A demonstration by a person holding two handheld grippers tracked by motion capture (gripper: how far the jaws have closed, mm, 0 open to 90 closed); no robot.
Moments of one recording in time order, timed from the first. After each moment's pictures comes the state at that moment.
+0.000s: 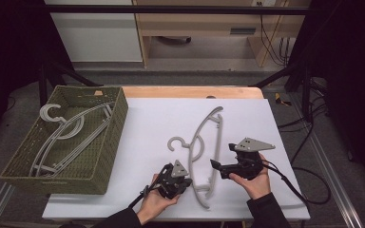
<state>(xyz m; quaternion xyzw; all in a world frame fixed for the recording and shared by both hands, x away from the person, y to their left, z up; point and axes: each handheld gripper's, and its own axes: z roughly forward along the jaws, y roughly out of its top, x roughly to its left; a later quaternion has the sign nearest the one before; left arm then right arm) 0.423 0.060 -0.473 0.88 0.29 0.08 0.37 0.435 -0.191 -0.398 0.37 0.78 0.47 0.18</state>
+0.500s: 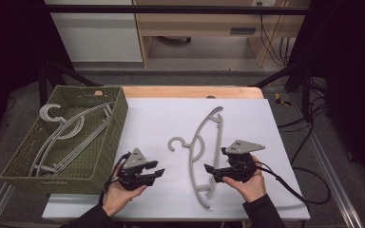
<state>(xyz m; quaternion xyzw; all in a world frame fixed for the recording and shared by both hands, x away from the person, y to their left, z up) 0.424 0.172 -0.419 0.82 0.32 0.13 0.45 0.429 -0.170 -0.396 0.36 0.81 0.44 0.16</state>
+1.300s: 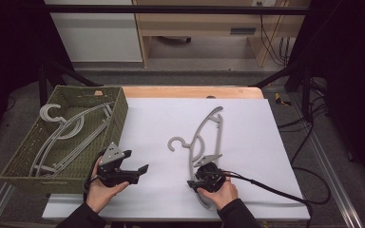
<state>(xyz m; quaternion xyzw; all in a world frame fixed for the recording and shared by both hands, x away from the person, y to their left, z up) 0.428 0.210 -0.416 0.79 0.37 0.17 0.46 0.434 -0.103 -0.467 0.39 0.86 0.32 0.06</state>
